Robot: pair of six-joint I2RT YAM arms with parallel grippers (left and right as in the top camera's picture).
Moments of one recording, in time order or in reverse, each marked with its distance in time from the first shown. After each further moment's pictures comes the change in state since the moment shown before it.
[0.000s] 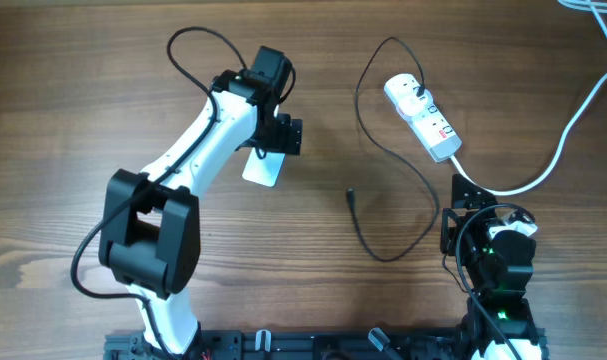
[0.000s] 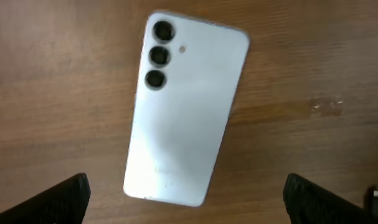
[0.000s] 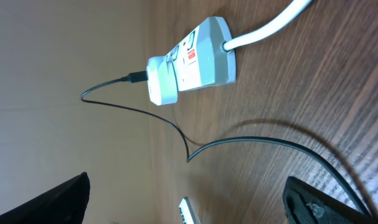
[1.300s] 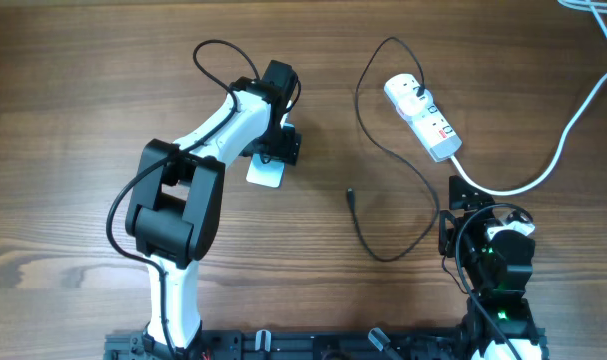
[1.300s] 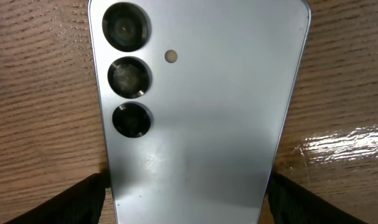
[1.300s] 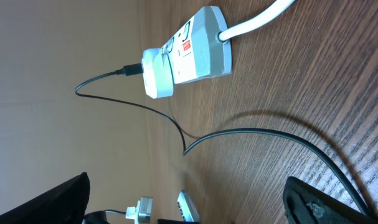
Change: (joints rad) left arm 0.000 0.185 0.013 0.043 -0.007 0.082; right arm 0.000 0.000 0.000 -0.008 -0.027 0.000
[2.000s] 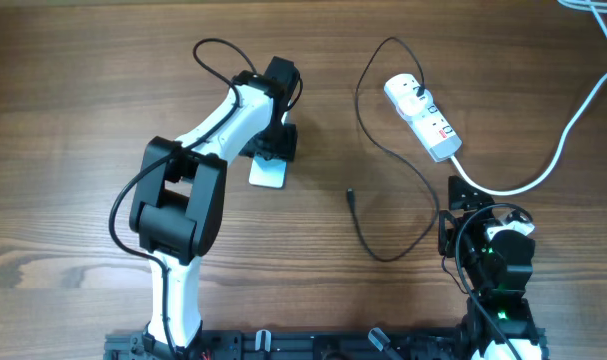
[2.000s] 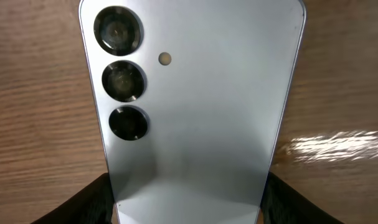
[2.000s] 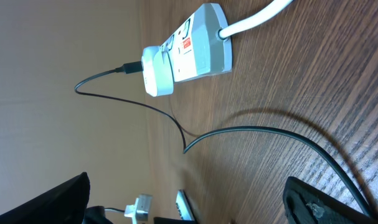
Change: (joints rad) left arm 0.000 0.023 0.076 -0.086 0.015 -0.082; right arm 0.000 0.000 0.000 0.000 -0.009 0.000
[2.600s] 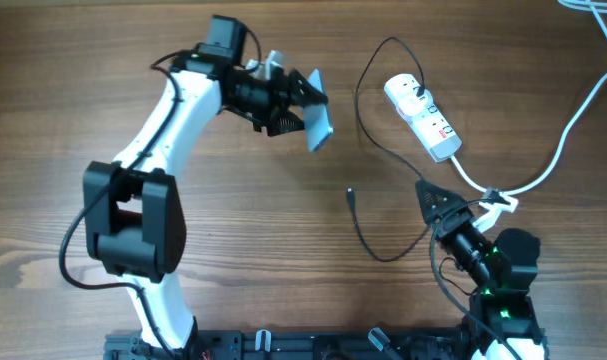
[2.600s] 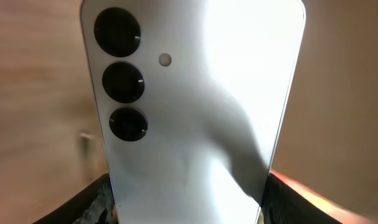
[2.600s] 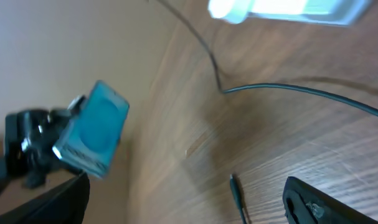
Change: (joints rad) left arm 0.175 -0.161 0.015 0.157 1.049 -0.422; right arm 0.000 0.001 0.039 0.045 -0.312 -0.434
